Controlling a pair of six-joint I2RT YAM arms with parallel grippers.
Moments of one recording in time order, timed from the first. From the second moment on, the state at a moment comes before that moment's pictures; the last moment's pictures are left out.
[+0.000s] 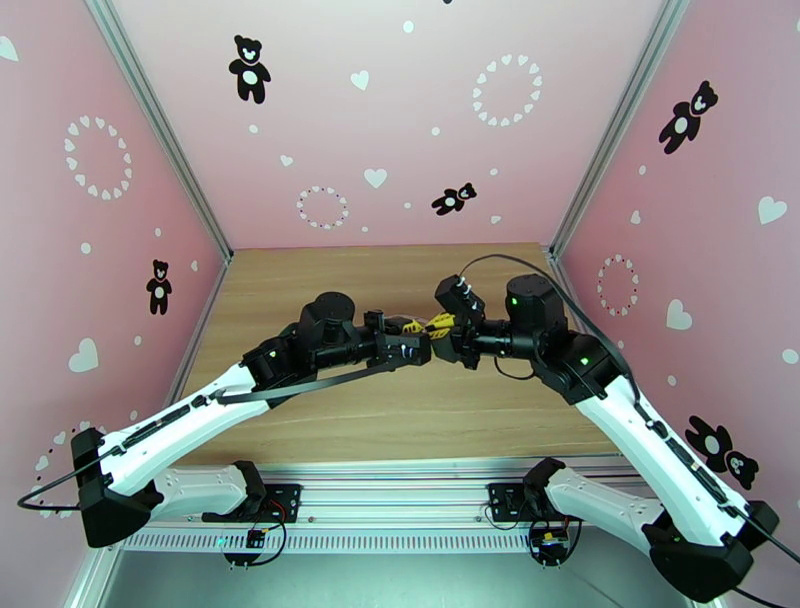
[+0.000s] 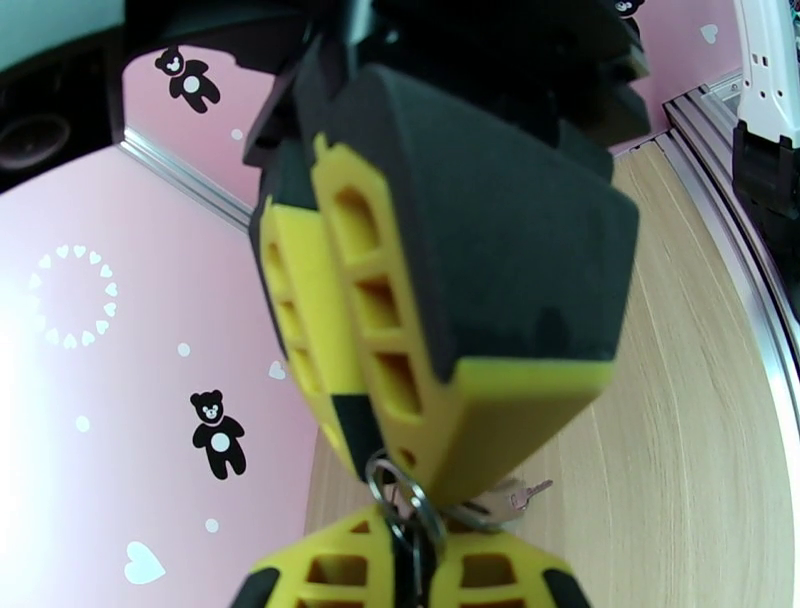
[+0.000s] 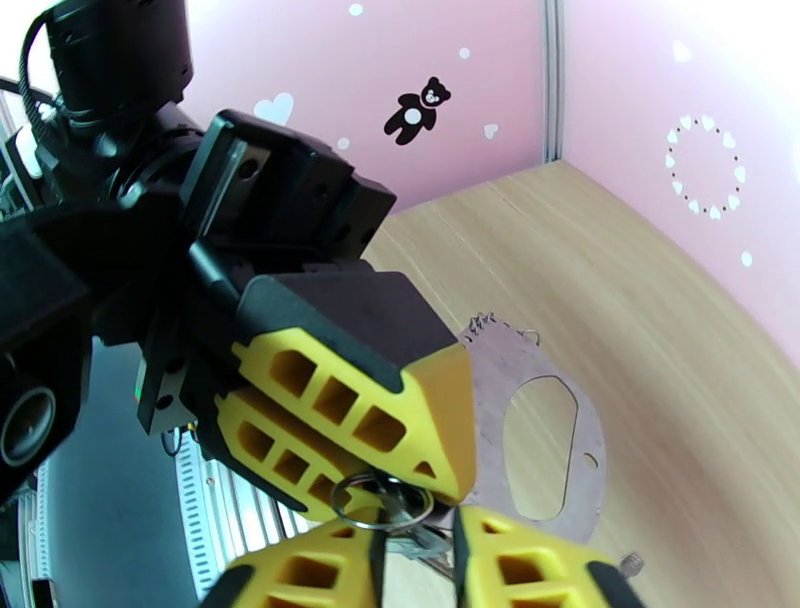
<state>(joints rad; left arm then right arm) -0.92 1.23 1.20 -0.27 0.21 0.86 0.58 1.02 1.21 -0.63 -0.61 -0.15</state>
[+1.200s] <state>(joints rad) -0.93 1.25 1.20 -0.27 0.23 0.58 0.61 0.90 1.13 -0.60 -0.54 -0.36</state>
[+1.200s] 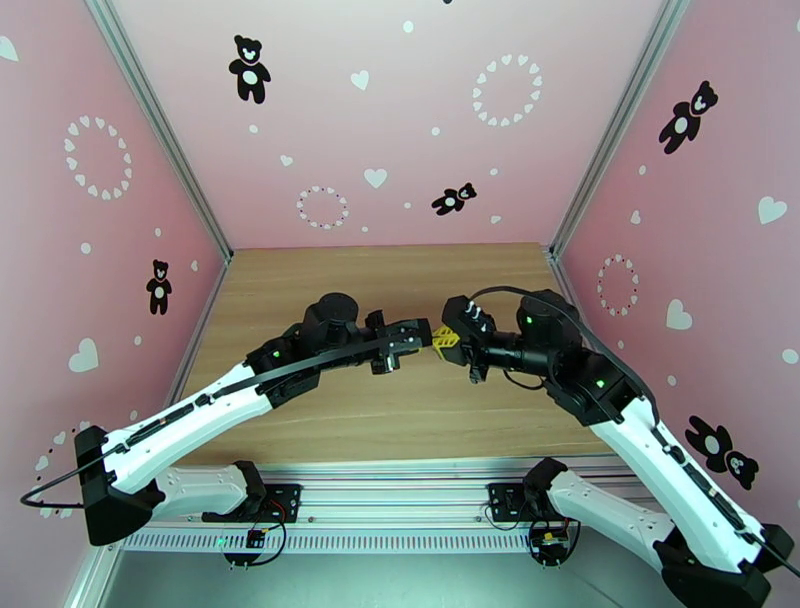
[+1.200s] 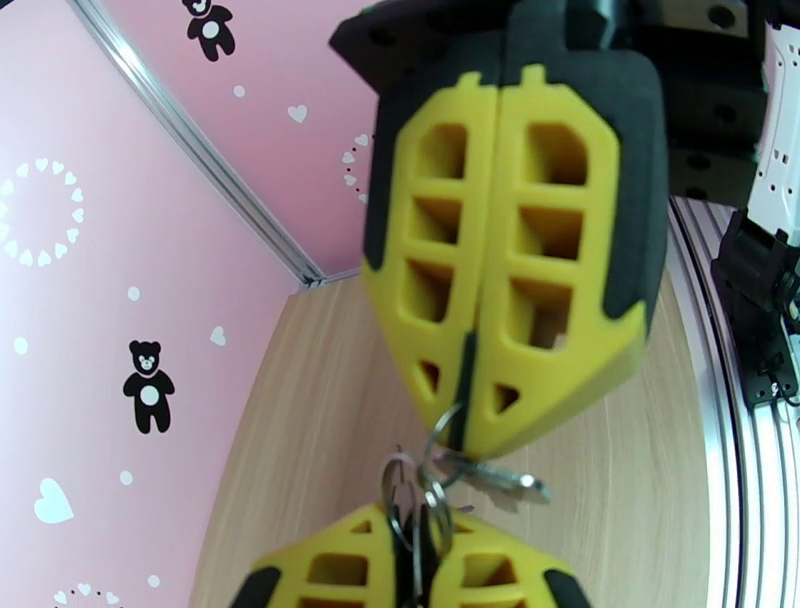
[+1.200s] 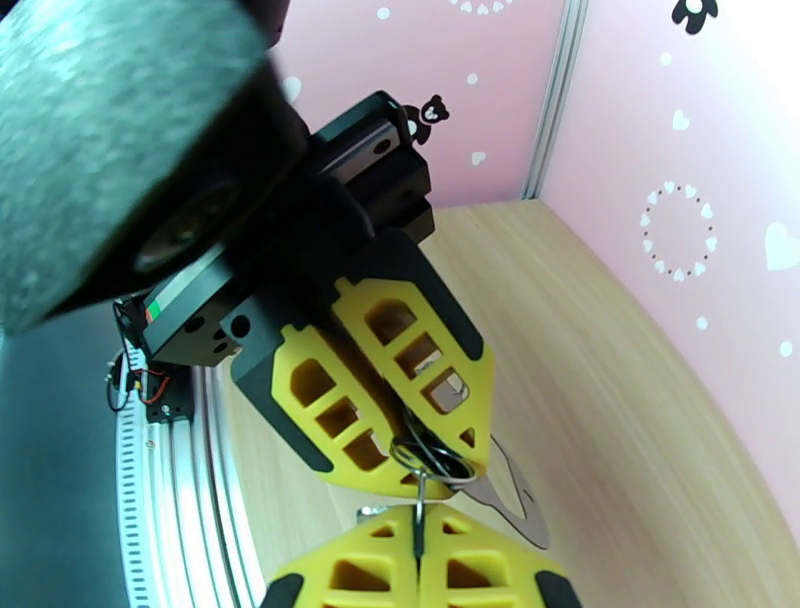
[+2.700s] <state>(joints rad) -0.89 1.29 1.19 -0.21 0.27 0.27 0.71 0.98 1.20 -0.68 -0.34 -0.53</state>
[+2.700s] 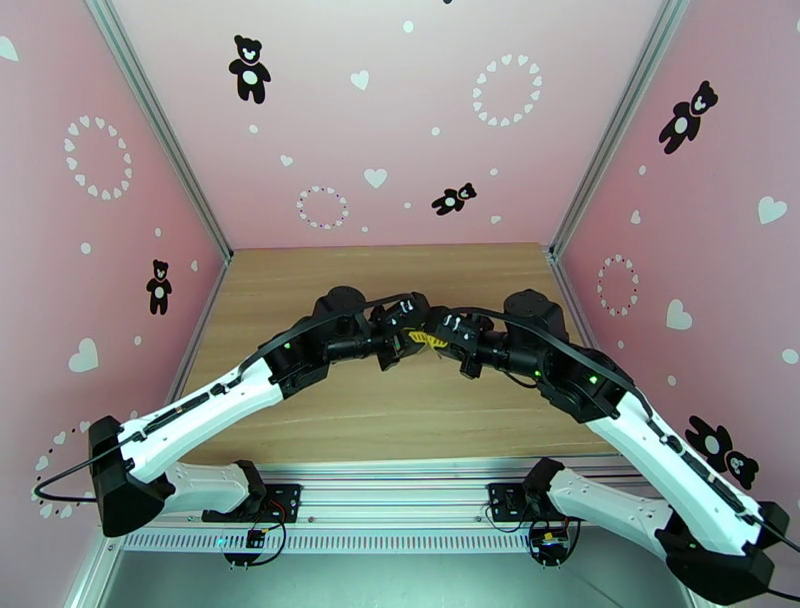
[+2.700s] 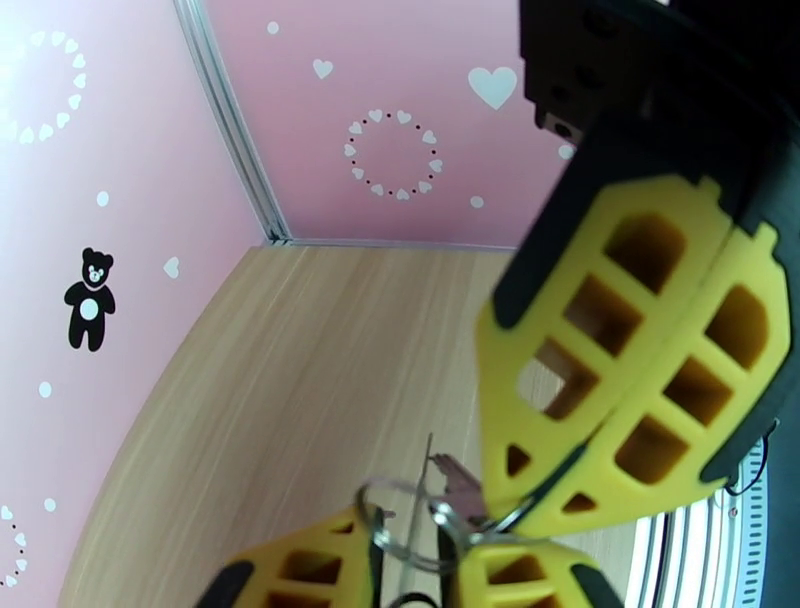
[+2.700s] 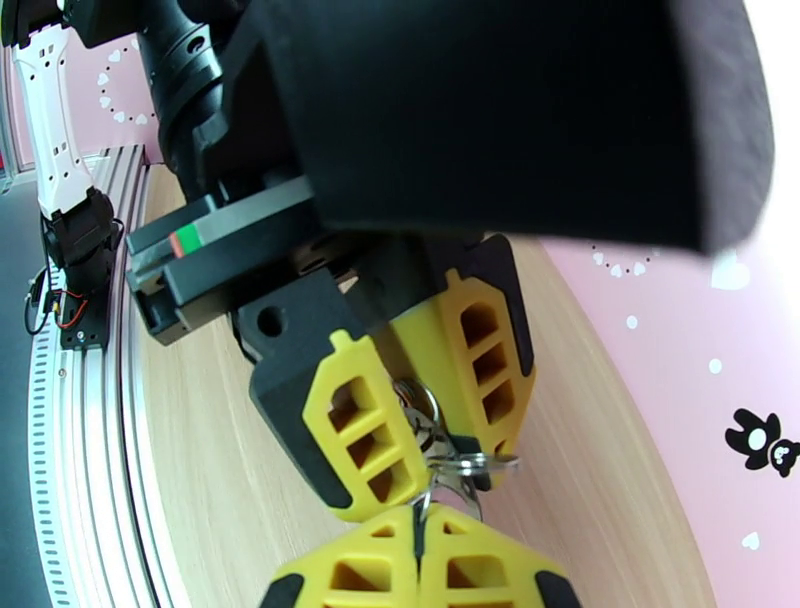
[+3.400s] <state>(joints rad) -0.79 1.07 1.02 -0.10 0.47 0.27 0.58 1.10 1.33 -0.89 -0.74 -0.54</state>
